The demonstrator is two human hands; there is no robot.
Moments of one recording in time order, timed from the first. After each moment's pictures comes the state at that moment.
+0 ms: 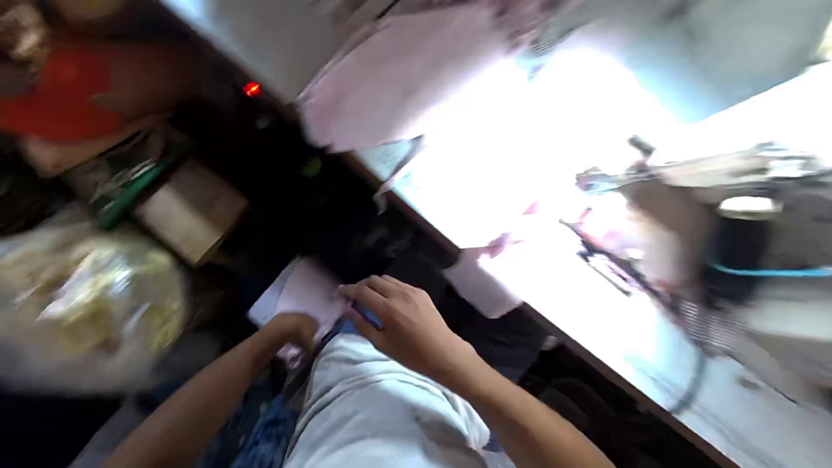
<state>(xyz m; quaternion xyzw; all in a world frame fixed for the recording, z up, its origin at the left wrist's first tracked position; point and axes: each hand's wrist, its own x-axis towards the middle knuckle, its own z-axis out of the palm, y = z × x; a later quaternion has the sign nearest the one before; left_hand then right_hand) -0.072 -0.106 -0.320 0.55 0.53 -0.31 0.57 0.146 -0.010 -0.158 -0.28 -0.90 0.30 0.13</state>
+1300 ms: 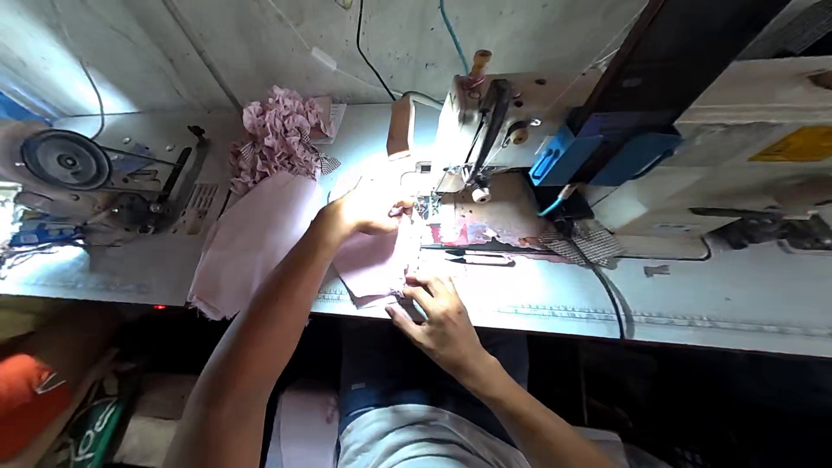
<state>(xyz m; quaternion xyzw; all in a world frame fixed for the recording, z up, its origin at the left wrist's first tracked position) 0.138 0.266 -0.078 0.96 0.23 -0.06 0.13 0.262 0.040 -0.176 -0.58 -0.72 0.09 0.37</state>
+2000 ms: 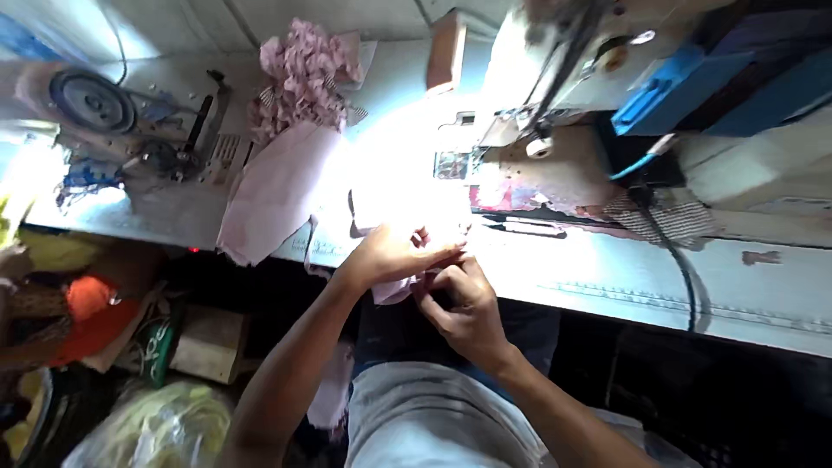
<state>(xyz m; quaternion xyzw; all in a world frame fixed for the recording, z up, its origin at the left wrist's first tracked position) 0.102 0.124 -0.101 0.78 0.46 0.06 0.41 0.244 0.019 -0.174 -0.47 -0.63 0.27 0.56</state>
